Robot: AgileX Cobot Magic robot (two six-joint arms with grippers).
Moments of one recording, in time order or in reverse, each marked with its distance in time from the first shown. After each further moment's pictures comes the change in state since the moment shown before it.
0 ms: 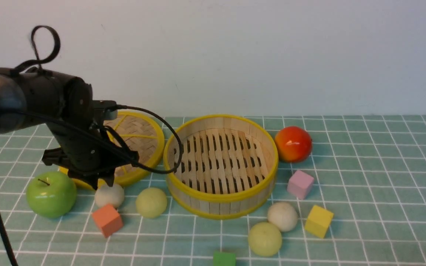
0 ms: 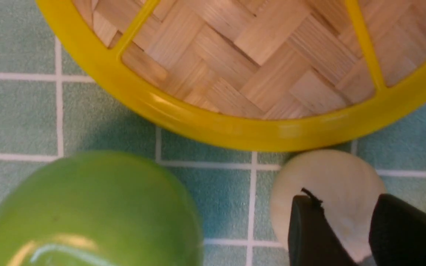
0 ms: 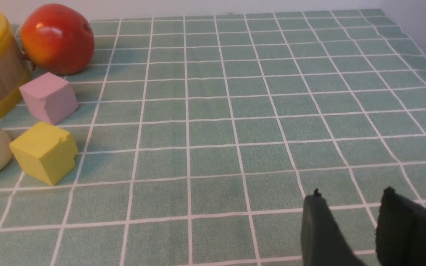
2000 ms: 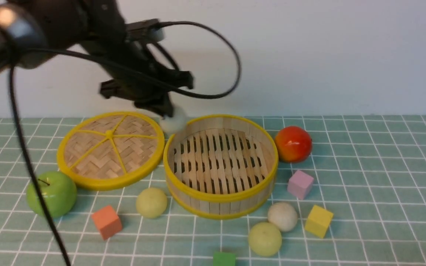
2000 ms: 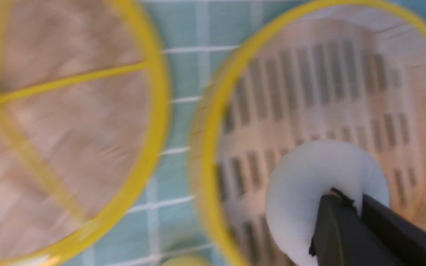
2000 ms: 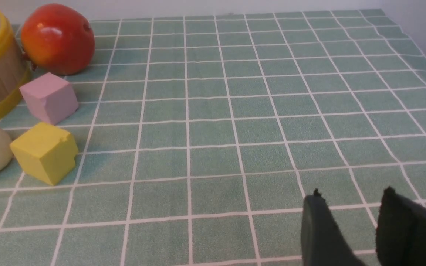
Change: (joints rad) right arm 0.000 0.000 0.000 -0.001 0.000 0.000; left arm -0.130 0.068 -0.508 -0.283 0.197 0.110
